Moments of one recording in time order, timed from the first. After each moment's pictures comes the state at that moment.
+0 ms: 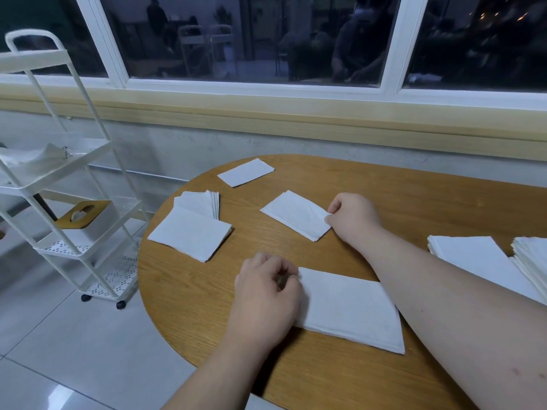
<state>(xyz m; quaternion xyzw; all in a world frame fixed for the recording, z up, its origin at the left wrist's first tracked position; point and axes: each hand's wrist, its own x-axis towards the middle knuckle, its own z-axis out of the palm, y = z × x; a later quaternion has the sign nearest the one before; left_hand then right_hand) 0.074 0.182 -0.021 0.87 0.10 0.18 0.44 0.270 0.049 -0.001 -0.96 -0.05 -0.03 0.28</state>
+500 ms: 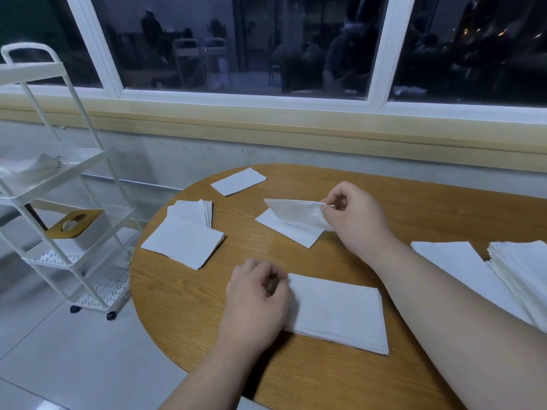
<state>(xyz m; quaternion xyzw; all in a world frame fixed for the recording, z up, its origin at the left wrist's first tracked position) 0.075 0.185 -0.026 0.87 0.10 0.19 0.45 0.207 0.029 0.050 -0.88 -0.12 -0.10 0.45</state>
